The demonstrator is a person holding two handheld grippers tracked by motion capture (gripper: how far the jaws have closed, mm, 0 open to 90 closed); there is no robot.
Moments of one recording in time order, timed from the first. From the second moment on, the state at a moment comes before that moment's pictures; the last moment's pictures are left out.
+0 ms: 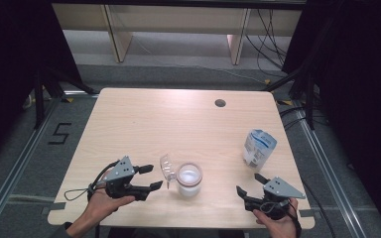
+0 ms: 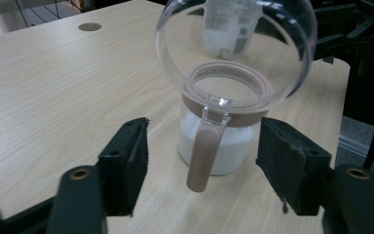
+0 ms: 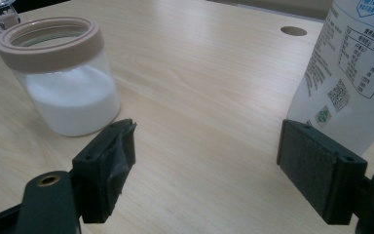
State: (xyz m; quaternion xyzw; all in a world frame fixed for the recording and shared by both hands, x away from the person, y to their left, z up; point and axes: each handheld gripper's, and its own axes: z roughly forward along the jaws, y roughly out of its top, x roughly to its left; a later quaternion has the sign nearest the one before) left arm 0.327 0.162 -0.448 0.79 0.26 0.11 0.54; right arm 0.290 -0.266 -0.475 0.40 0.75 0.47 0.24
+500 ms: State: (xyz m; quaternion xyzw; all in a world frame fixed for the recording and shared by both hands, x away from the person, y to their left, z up) left arm 0.324 0.159 -0.437 0.79 0.24 0.13 0.55; right arm 0.288 -0.263 -0.475 0.41 0.75 0.46 0.24
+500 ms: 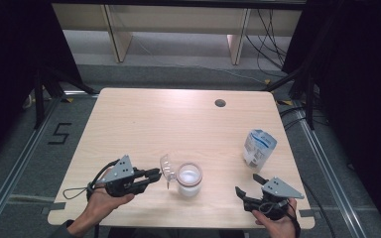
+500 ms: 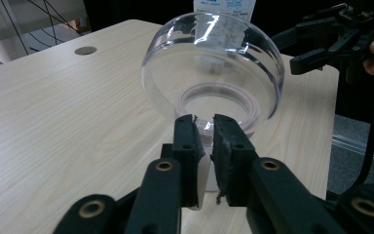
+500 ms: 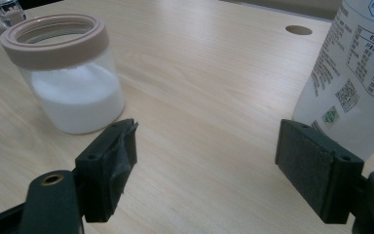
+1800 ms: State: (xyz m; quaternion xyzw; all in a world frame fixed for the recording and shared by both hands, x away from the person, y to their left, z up) left arm 0.331 0.139 -0.435 0.80 0.22 0.12 0.55; right arm 0.289 -0.263 -0.476 0.40 0.76 0.46 0.23
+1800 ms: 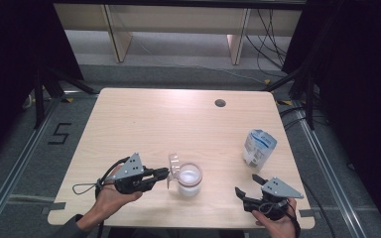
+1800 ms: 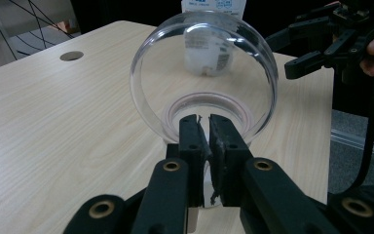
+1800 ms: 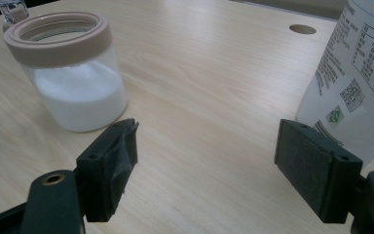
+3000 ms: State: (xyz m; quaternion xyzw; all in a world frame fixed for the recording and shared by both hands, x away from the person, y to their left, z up) left arm 0.323 0.184 -0.458 0.78 0.29 0.10 0.55; right arm 0.288 -0.262 -0.477 0.39 0.76 0.46 0.23
